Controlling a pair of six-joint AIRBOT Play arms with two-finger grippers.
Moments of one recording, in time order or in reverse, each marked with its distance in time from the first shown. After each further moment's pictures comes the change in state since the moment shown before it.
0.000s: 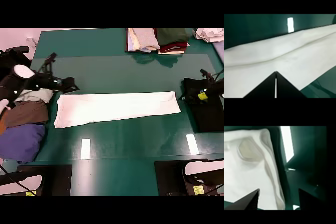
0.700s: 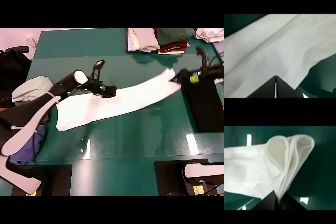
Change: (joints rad) left arm -0.373 -0.359 0.275 -0.001 0.139 -0.078; right arm 0.185 0.107 0.157 0.313 0.014 -0.058
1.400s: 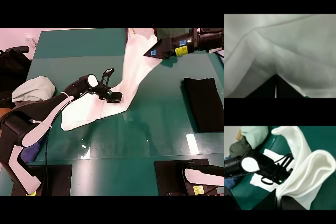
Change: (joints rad) left arm -0.046 -0.142 0.115 0.090 -0.085 -0.045; right arm 0.396 0.126 0.318 0.053 0.020 0.193
